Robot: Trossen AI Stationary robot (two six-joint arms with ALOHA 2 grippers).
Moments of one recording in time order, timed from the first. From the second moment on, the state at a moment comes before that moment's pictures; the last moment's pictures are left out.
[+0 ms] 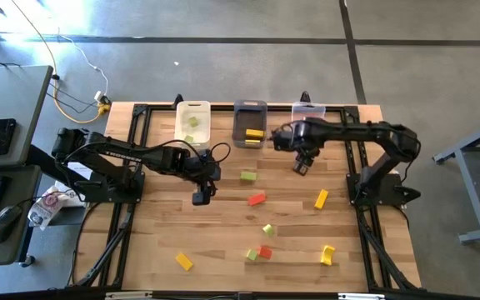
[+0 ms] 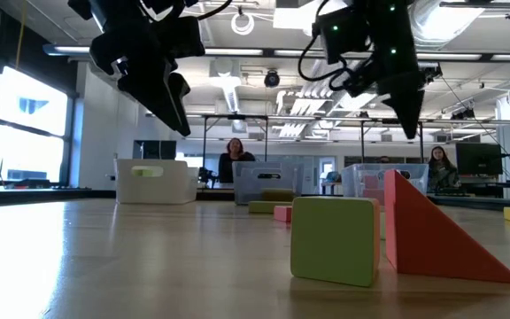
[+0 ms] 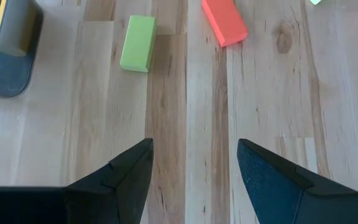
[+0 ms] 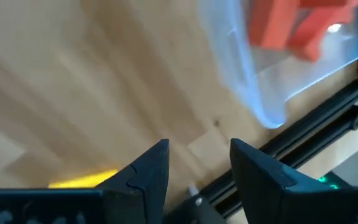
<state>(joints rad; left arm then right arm) 0.08 1.42 0.91 -0.50 -0.07 -0.02 -0.21 1.62 1.29 -1.43 0.25 0.36</state>
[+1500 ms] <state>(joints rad) 0.08 1.42 0.91 -0.50 -0.07 -0.14 0.43 1.58 1.12 -1.34 0.14 -0.25</state>
